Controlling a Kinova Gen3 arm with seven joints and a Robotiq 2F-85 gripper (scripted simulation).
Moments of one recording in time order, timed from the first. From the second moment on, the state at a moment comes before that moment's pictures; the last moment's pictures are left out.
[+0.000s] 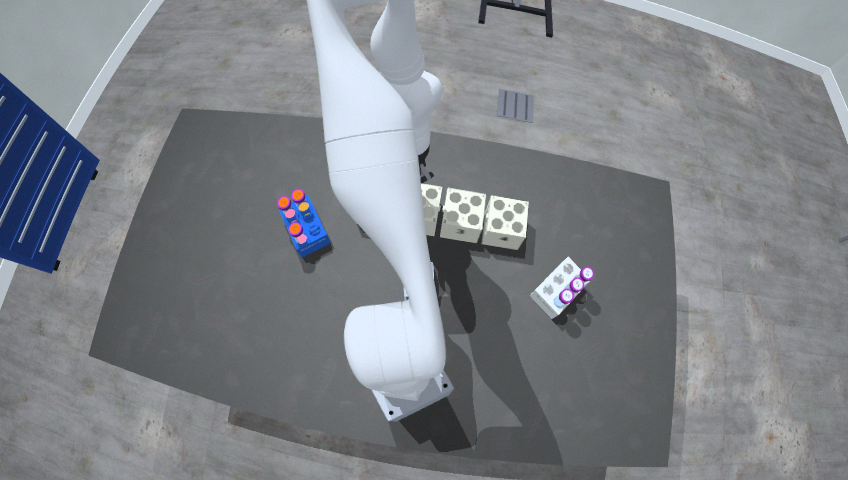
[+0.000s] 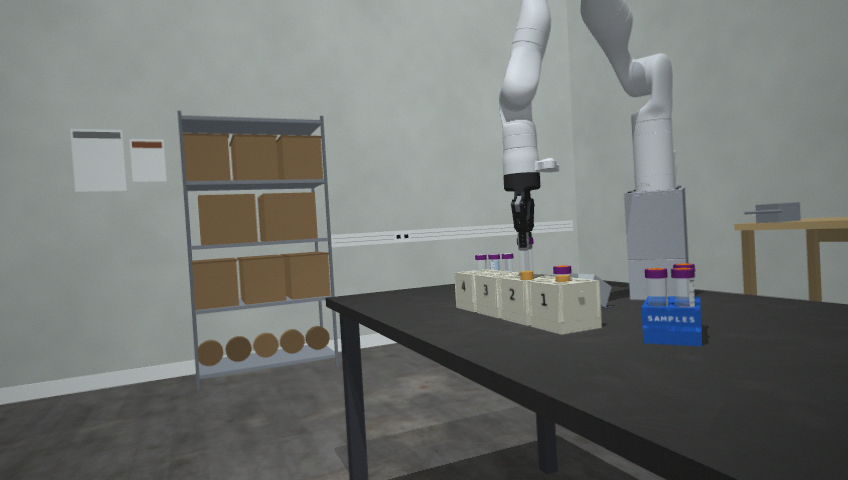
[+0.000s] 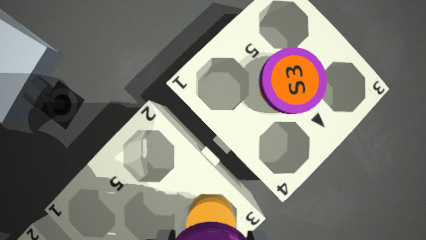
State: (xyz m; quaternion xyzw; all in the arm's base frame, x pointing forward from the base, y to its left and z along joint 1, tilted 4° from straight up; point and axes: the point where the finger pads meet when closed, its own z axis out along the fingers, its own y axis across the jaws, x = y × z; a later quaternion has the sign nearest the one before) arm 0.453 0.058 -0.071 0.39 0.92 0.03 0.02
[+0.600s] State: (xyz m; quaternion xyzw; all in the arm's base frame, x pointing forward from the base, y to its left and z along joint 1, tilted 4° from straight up) arm 0.454 0.058 -0.082 0.39 0.92 0.03 0.02
